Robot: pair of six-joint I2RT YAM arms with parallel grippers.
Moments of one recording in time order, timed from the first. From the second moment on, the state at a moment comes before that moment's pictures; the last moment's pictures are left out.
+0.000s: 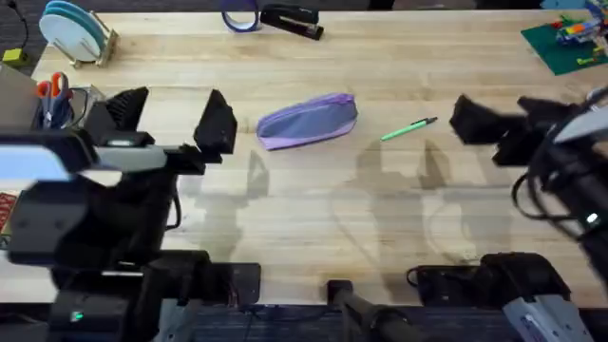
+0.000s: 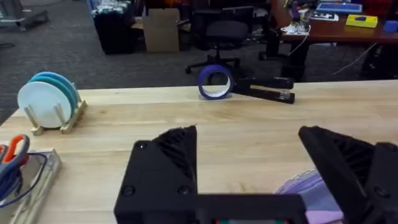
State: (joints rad) left arm 0.00 0.10 0.26 -0.19 0.01 0.01; right arm 0.01 0.40 0.43 -0.36 -0.03 0.10
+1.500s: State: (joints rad) left arm 0.00 0.85 1.03 -0.97 0.45 0.88; right arm 0.00 1.01 1.04 -0.59 -0.28 0.11
